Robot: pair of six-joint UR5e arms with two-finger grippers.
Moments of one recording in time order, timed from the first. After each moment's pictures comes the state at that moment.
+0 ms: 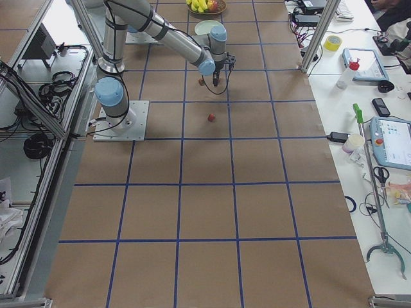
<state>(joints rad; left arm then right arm) -1.53 -1.55 -1.59 -1.60 1.64 0.03 1.82 -1.16 1.97 -2.42 -1.54 0.43</state>
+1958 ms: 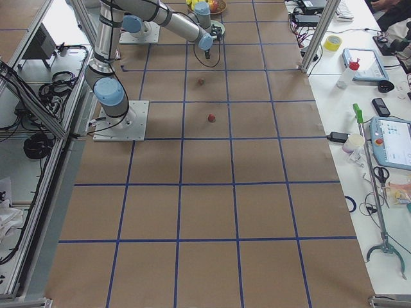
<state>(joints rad) -1.53 -1.54 -1.60 -1.60 1.65 0.03 2.18 -1.05 1.79 -2.49 -1.54 0.59</state>
